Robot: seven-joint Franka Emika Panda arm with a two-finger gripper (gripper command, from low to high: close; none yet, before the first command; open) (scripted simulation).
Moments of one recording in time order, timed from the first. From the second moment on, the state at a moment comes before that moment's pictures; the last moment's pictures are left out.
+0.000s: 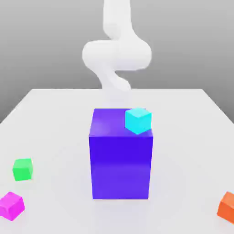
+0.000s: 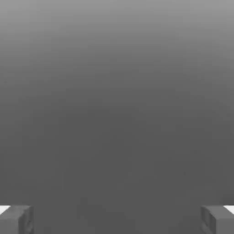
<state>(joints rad) -0.03 -0.71 -0.01 -2.30 -0.03 2.33 0.81</state>
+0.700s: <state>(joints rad) -0.28 0.06 -0.20 -2.33 -0.02 2.58 0.71</state>
